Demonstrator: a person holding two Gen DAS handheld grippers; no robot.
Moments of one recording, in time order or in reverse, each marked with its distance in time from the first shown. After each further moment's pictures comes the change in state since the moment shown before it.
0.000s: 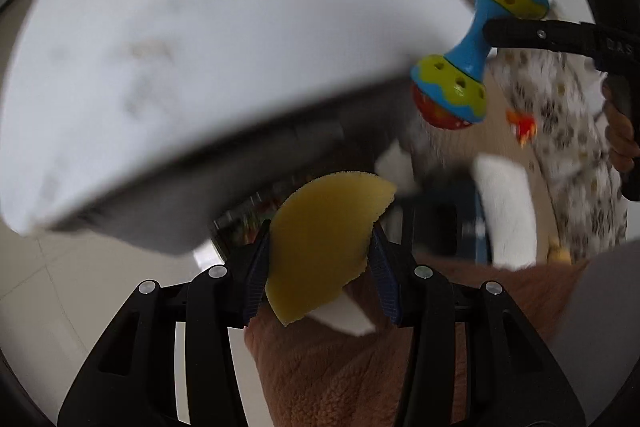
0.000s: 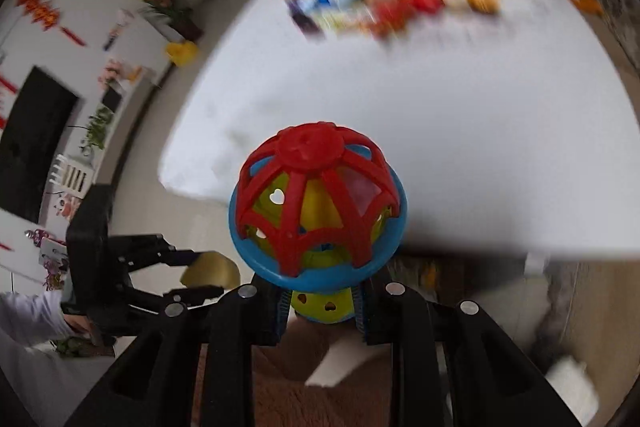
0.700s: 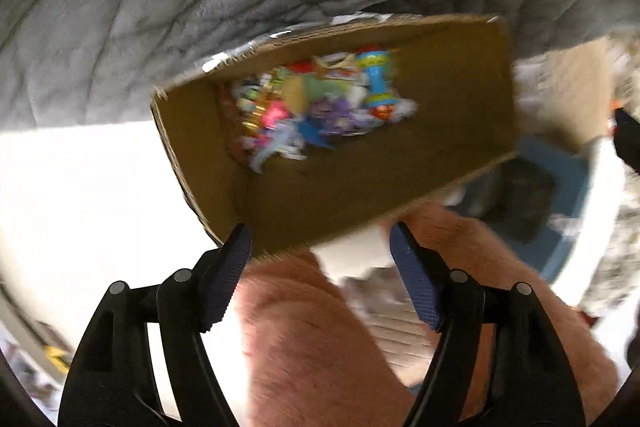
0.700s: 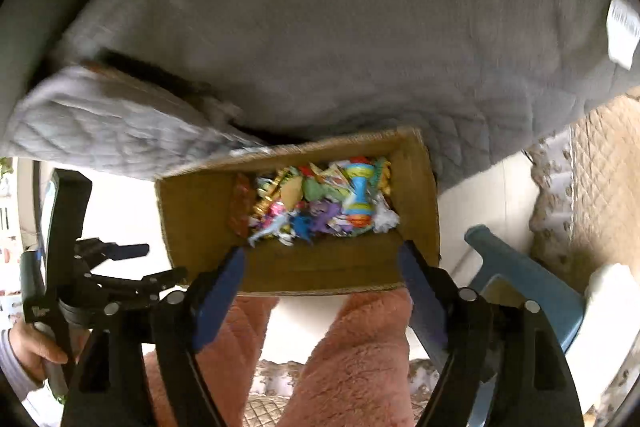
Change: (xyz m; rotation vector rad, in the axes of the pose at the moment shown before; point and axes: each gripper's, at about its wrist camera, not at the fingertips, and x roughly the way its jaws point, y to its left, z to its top) left arm 0.257 0.067 -0.035 -0.344 0.452 0.077; right arm 0.204 -0.109 -0.094 0.217 0.239 -0.210
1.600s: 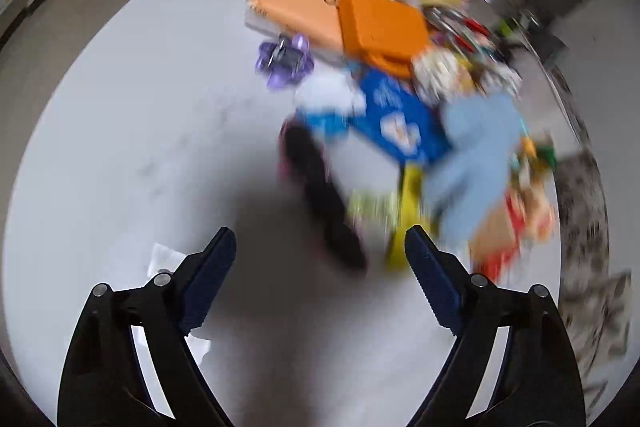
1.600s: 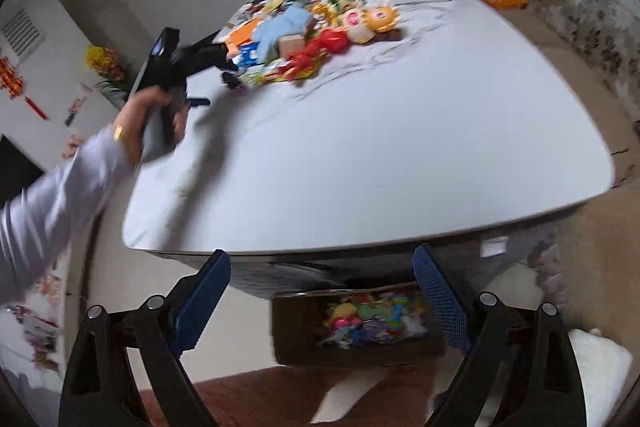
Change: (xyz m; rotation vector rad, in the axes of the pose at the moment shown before) left arm -0.379 0.052 0.211 -0.399 -0.761 -0.081; right arm -0.270 0.035 -0.010 -0.017 -0.500 0.136
